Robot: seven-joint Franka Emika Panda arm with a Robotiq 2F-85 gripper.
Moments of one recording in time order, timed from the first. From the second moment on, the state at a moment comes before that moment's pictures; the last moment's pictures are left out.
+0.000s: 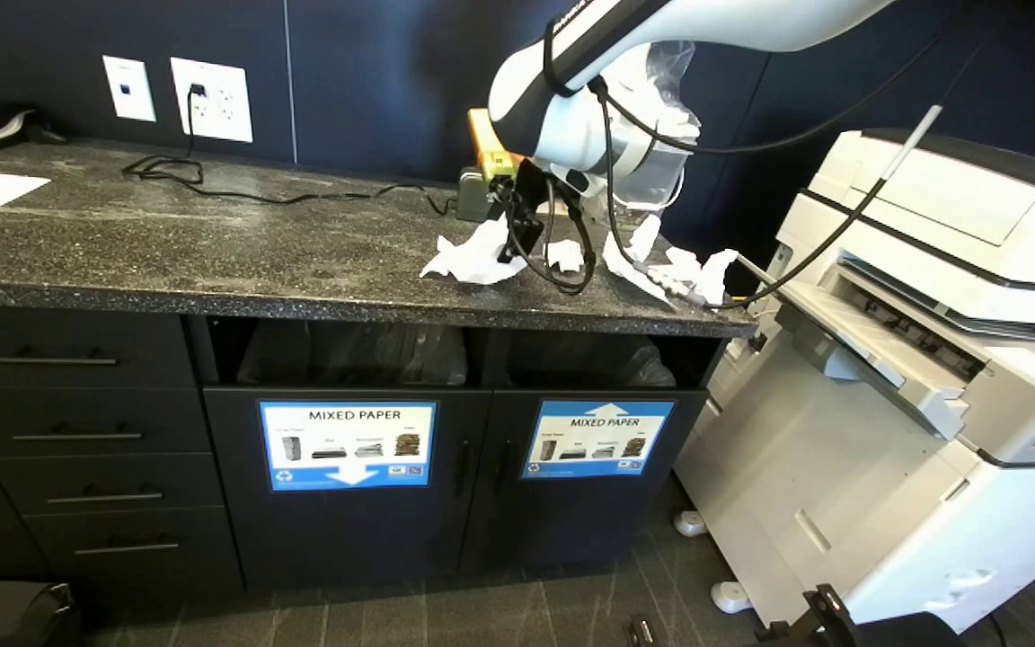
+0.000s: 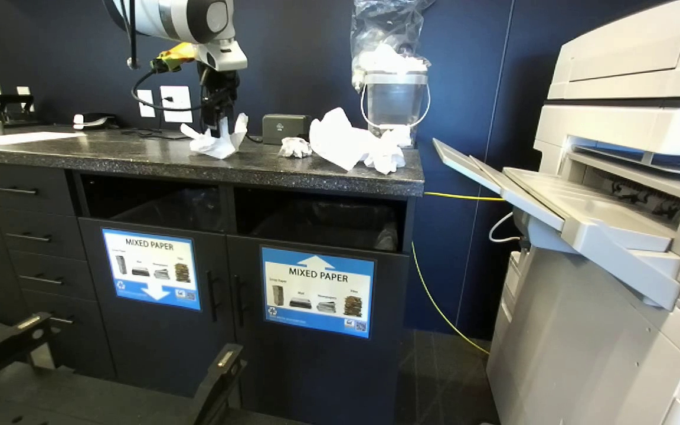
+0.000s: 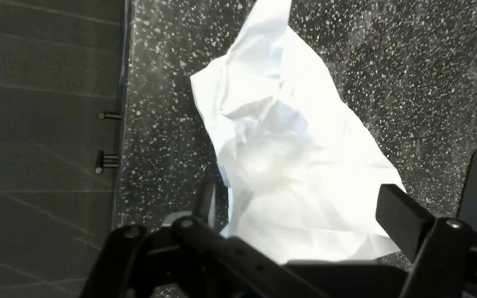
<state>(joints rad) 0.32 0.53 -0.05 -1.74 0.21 2.70 1.51</state>
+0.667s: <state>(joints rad) 0.45 0.66 -0.15 -1.60 -0.12 2.59 1.75</state>
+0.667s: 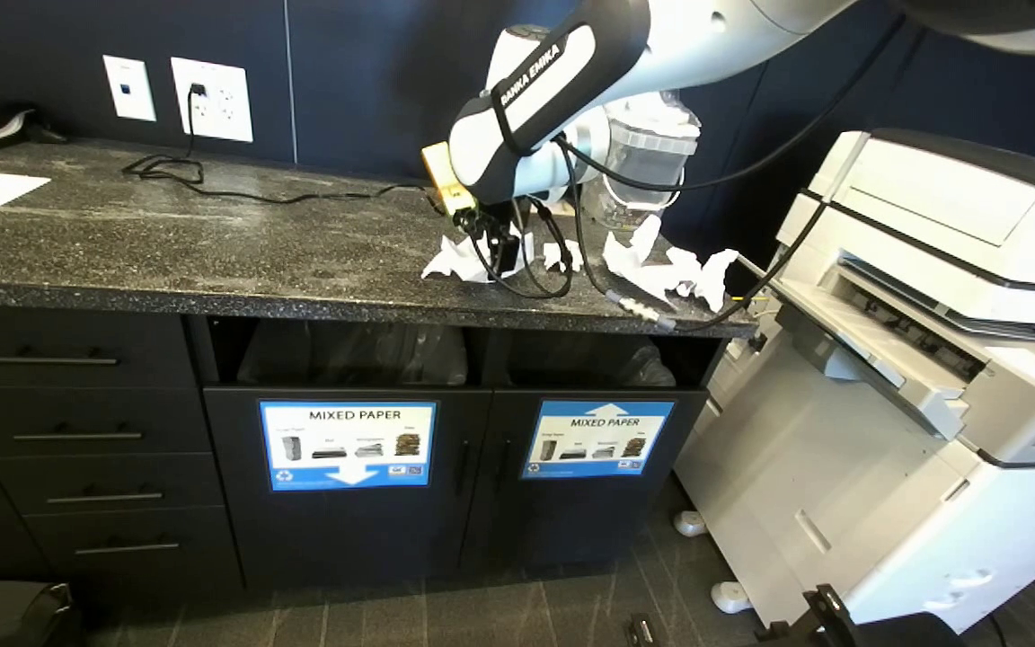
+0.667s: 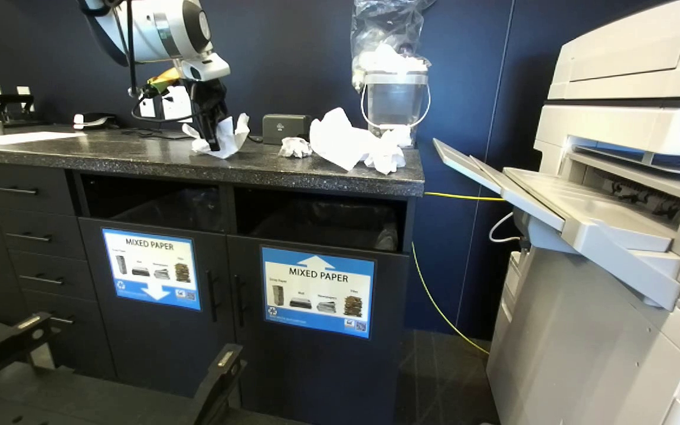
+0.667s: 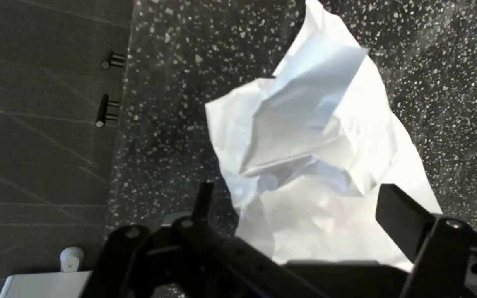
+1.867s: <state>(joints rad) 0.44 0.70 -0.15 -1.52 -0.19 2.48 1.75</state>
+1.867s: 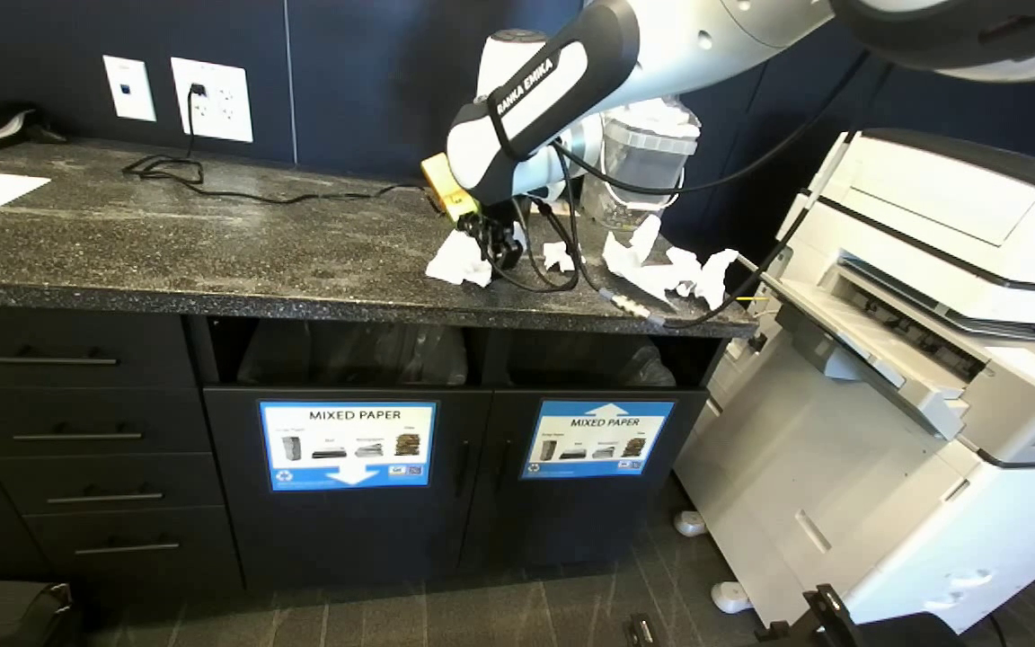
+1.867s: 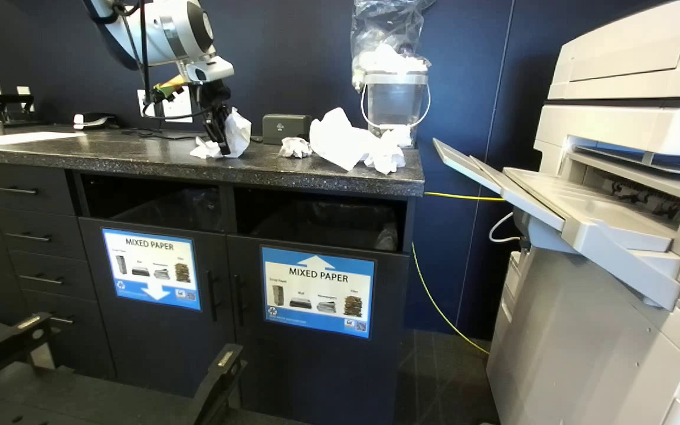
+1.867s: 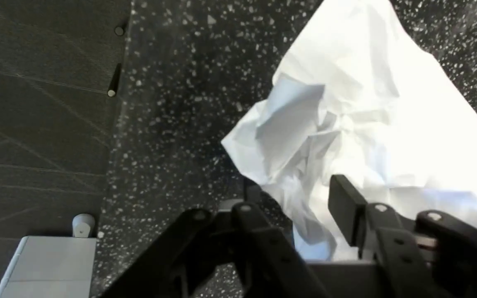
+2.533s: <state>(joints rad) 0.44 0.71 -0.14 -1.51 -0.19 2.44 1.74</state>
